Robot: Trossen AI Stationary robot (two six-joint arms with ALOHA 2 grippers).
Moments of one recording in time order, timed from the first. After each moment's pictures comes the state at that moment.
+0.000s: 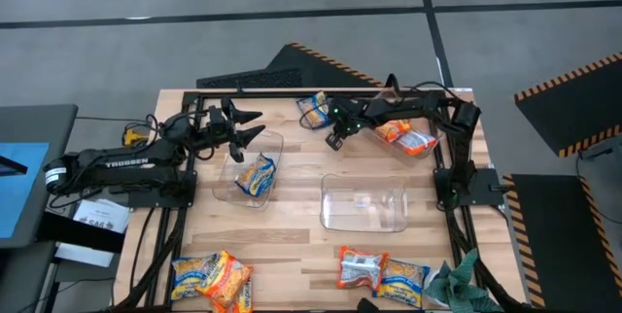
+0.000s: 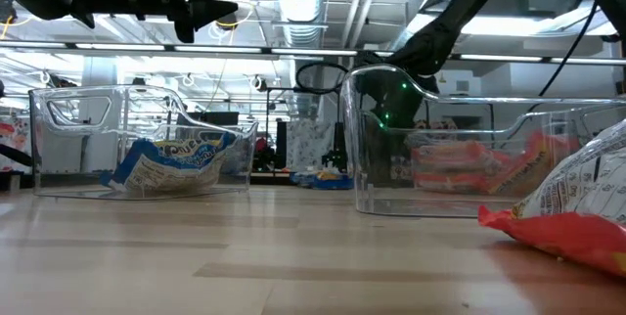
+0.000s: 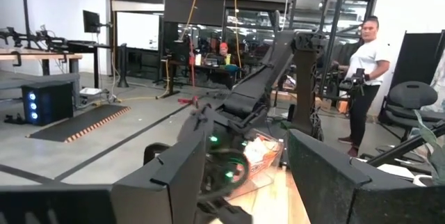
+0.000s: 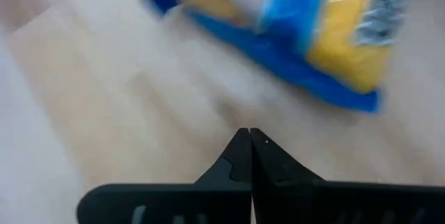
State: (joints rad) left arm 0.38 0.81 0.36 0.71 0.06 -0.14; right arm -0.48 1.93 1.14 -0.26 0.01 0.15
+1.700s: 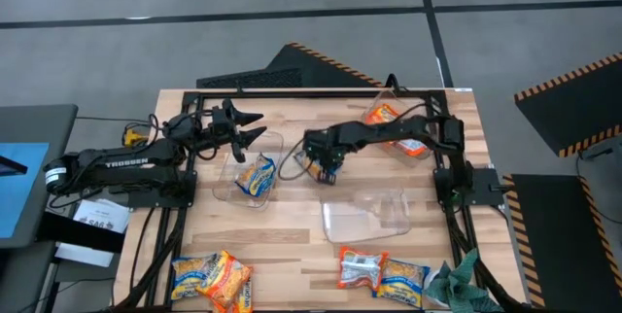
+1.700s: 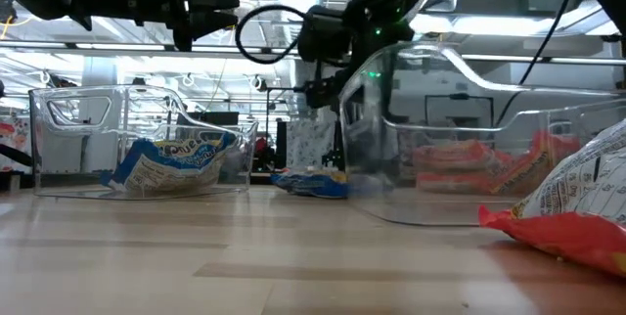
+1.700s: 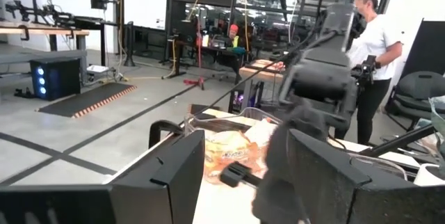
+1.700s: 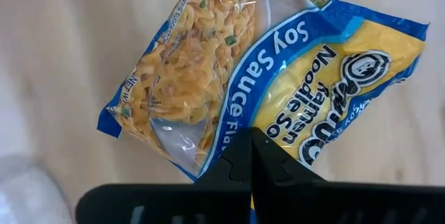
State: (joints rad) left arm 0.38 0.81 0.36 0.64 0.04 -0.16; right arm -0.13 2.07 1.44 -0.78 0.04 0.05
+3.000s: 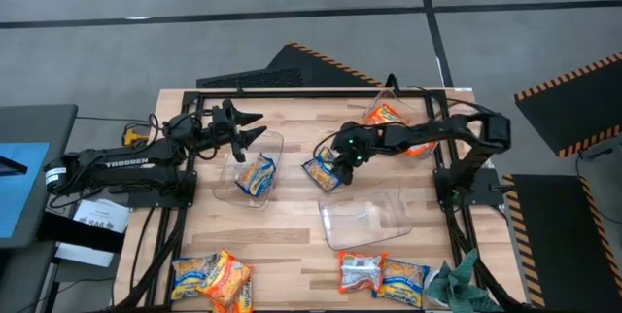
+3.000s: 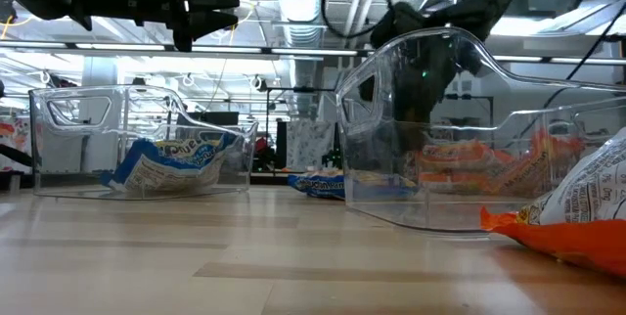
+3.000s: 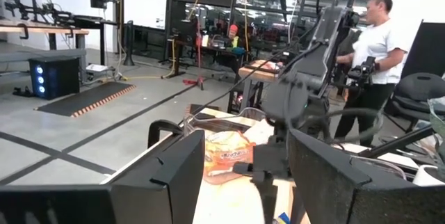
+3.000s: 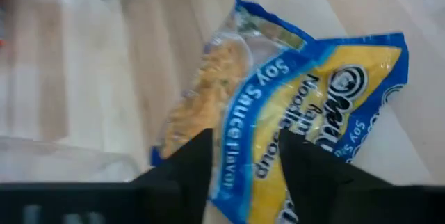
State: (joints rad) left arm 0.38 0.81 0.36 0.64 0.04 -0.17; right arm -0.24 1.69 0.86 -0.05 -0.27 0.28
